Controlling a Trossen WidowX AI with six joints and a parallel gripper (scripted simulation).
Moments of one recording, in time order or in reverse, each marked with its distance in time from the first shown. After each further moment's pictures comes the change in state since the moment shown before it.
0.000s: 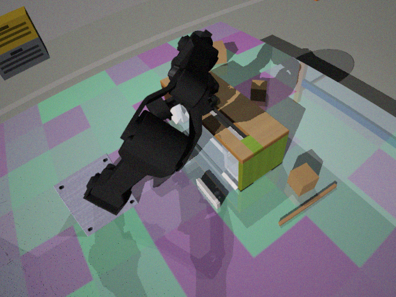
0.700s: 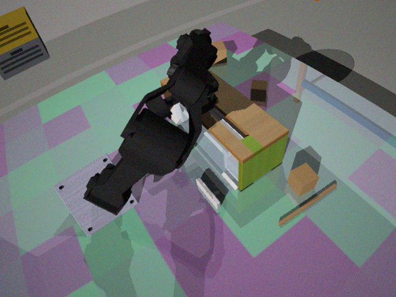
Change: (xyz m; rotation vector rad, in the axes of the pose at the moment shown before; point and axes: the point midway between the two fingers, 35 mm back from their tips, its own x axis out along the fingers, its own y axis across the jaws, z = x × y) arm 0.000 0.001 -0.003 0.003 -0.009 0.002
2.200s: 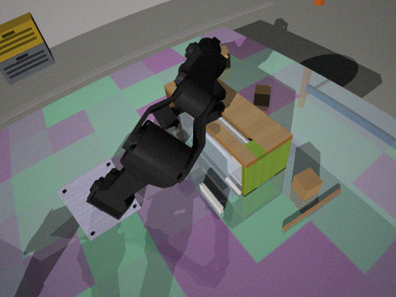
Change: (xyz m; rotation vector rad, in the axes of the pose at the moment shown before) arm -0.004 0.001 0.016 -0.012 0.007 -0.005
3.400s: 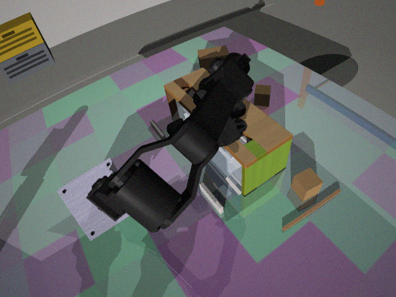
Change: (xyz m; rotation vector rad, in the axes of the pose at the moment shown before) arm -0.026 0.000 0.075 0.003 0.001 -0.004
